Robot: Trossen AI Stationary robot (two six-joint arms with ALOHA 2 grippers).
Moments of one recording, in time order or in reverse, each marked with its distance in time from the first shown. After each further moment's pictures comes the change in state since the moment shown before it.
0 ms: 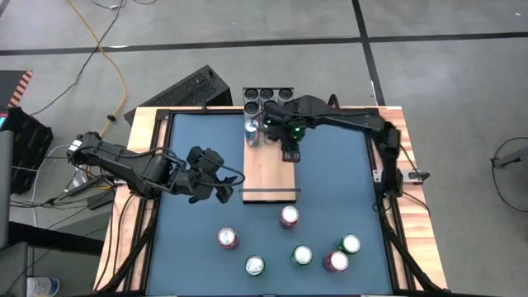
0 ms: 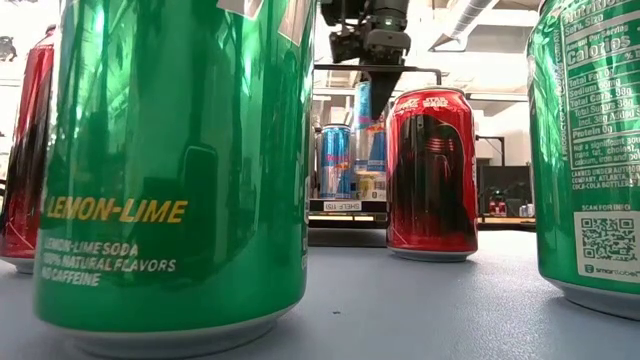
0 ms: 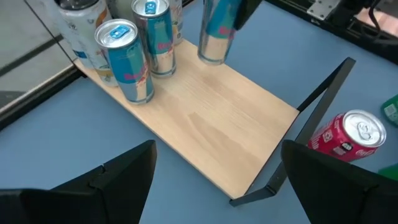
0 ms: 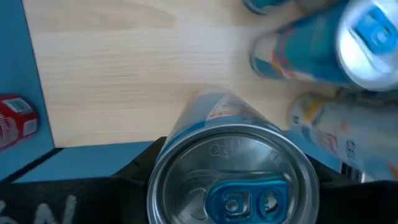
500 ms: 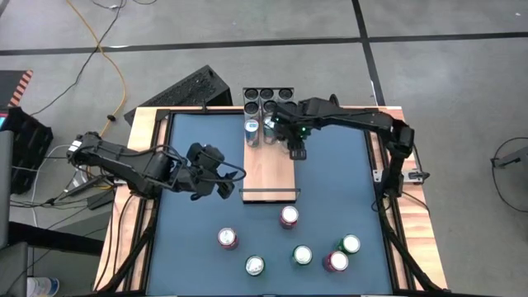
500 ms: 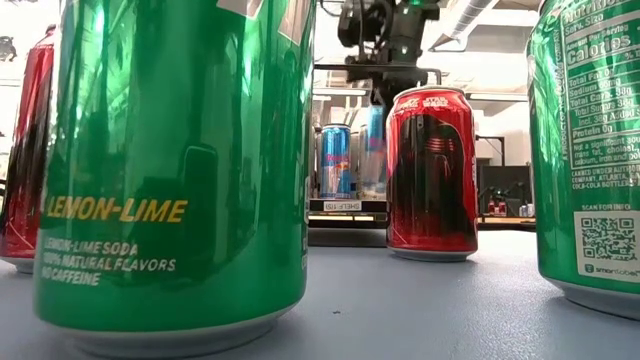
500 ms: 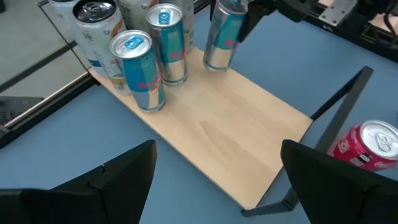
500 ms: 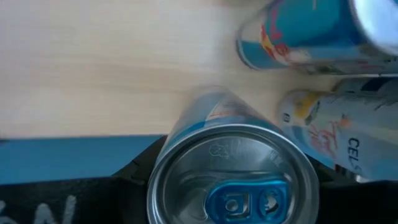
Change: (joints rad) left arm 0.031 0.000 0.000 0.005 -0.028 0.035; right arm -0.073 -0.128 -0.303 0.253 0.002 -0.139
